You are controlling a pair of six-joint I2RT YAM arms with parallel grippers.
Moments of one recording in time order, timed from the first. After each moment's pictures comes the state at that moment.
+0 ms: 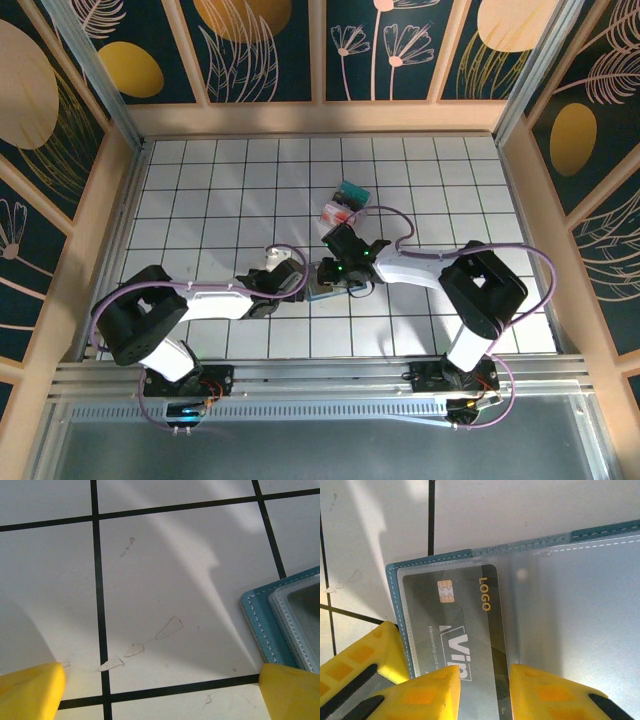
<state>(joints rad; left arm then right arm) -0.92 1.55 0.58 -0.05 -0.46 -0.68 0.85 1.68 0.90 -0.29 -0.13 0.79</state>
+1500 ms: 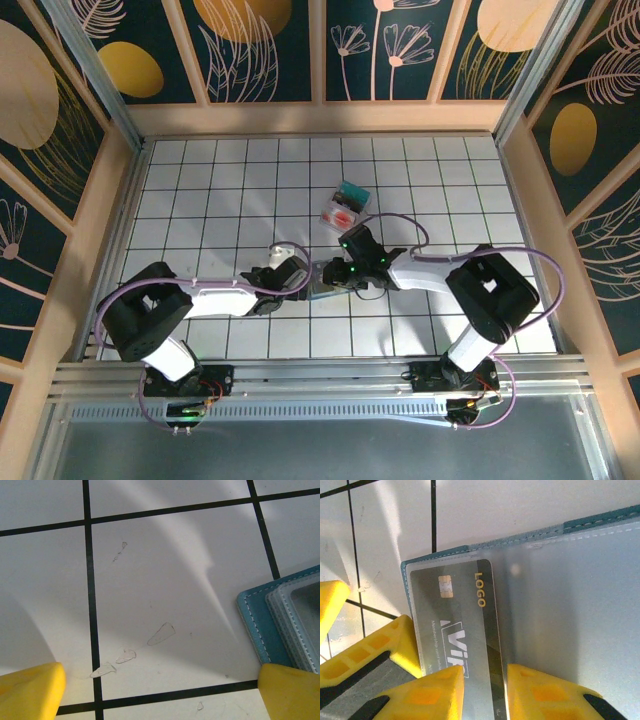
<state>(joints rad) -0.92 1.59 0.63 -0.09 -0.46 -0.68 0.77 1.62 0.73 -0.05 -0.28 0.82</state>
